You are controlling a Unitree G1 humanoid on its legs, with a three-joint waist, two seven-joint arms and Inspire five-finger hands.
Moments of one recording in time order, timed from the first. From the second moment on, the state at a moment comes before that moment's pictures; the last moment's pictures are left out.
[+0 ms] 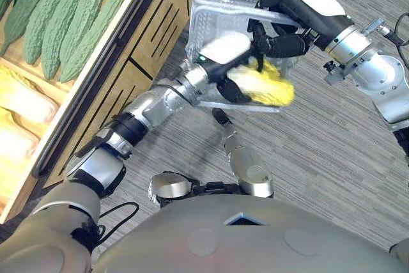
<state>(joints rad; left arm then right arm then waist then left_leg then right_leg) -0.53 0.40 -0.64 0.40 0.48 -0.33 0.08 -0.38 -1.02 0.45 -0.02 -0.02 -0.30 0.15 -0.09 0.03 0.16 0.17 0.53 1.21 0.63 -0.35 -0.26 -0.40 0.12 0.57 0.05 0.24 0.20</state>
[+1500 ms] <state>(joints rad) -0.68 0.62 -0.91 0.26 -0.43 -0.21 -0.27 -0.22 -0.96 0.27 -0.02 -0.01 -0.29 0.20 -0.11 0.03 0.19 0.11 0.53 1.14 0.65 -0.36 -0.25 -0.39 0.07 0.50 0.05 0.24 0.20</state>
